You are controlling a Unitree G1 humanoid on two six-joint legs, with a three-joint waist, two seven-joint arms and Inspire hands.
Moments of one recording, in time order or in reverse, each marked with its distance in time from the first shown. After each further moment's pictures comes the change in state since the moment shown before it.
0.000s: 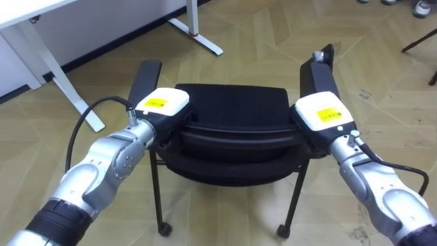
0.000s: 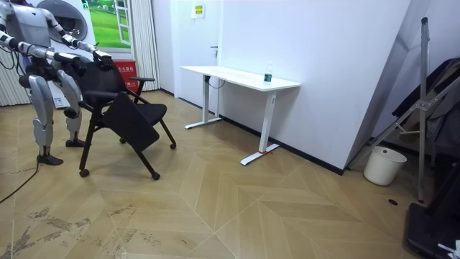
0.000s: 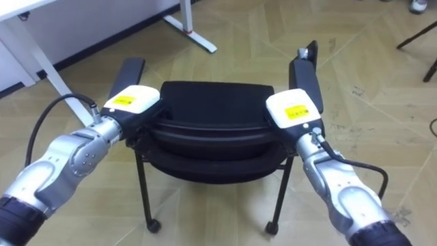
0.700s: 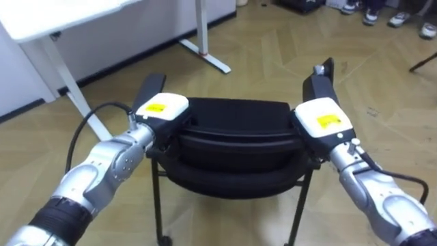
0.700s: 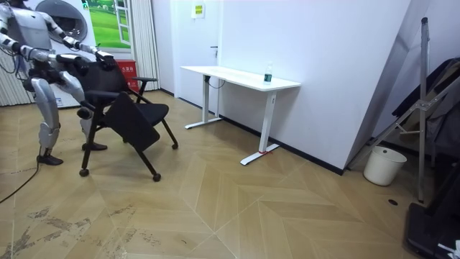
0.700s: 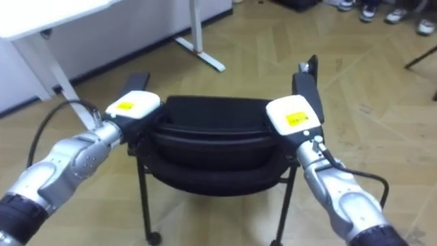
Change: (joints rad) left arm -0.064 0.020 -0.018 0.099 -0.026 -0.068 0.035; right arm -0.006 0.021 0.004 0.090 0.036 -0.041 -0.131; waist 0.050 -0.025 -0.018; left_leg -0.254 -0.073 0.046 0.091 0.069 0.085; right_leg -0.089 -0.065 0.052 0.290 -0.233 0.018
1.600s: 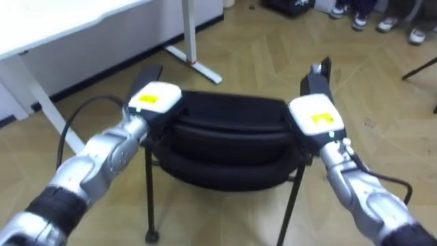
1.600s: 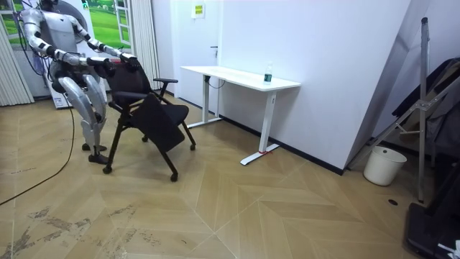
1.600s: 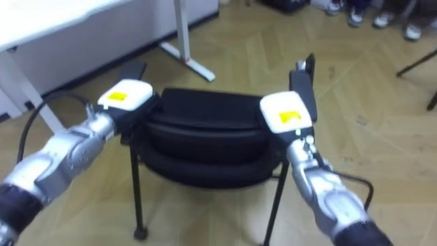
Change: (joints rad) left arm -0.022 0.015 -0.059 0.074 -0.026 0.018 0.134; right arm -0.029 0.027 0.050 0.033 0.044 0.031 -0.076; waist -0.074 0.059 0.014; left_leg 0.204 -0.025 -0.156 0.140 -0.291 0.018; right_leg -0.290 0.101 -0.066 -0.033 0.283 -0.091
